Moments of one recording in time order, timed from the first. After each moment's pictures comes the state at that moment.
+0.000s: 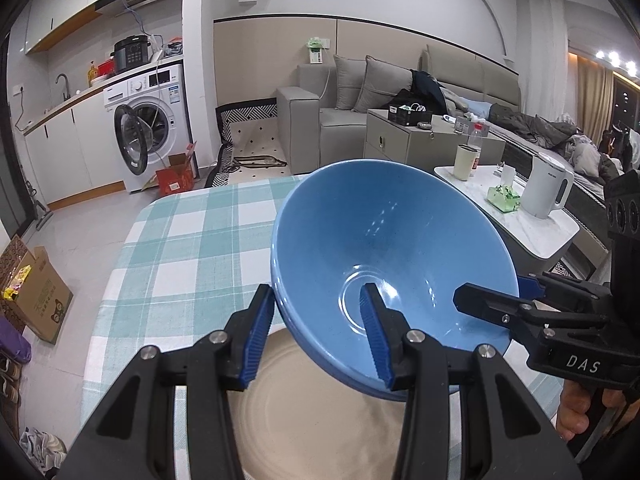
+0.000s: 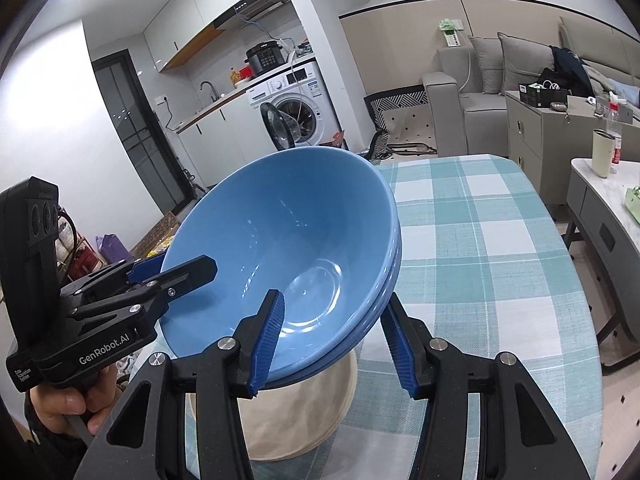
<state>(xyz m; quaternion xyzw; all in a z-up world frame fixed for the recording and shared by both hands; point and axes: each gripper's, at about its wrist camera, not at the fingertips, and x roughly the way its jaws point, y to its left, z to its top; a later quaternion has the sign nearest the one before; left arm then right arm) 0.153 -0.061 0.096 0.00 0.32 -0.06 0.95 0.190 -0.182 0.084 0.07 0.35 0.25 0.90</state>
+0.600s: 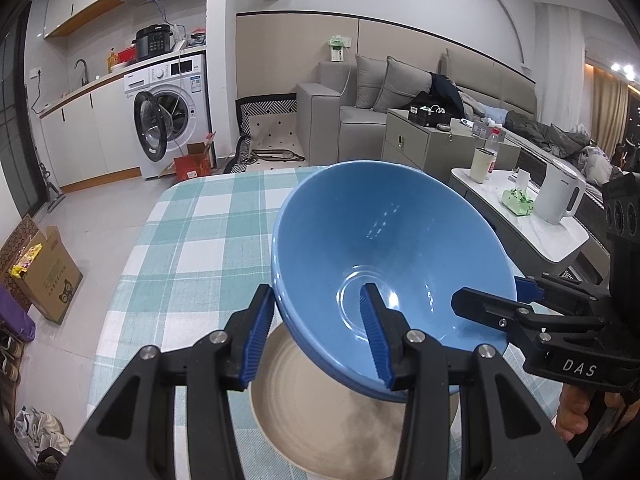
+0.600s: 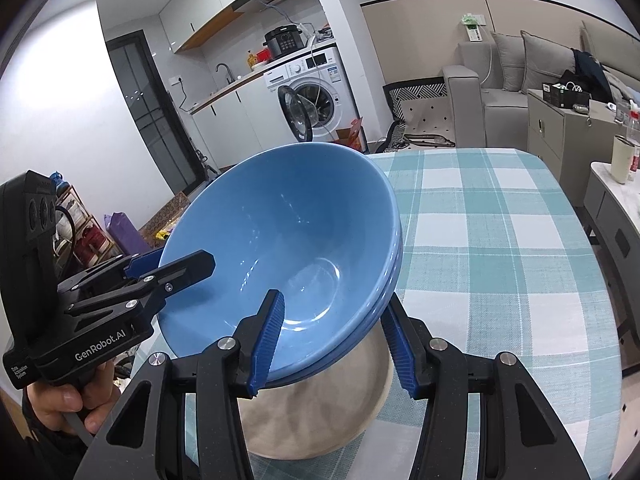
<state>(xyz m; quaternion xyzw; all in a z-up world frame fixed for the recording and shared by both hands) 0.135 -0.031 0.083 -0.02 0.32 -0.03 0.95 0.189 -0.148 0.071 0.05 0.36 0.28 0.89</state>
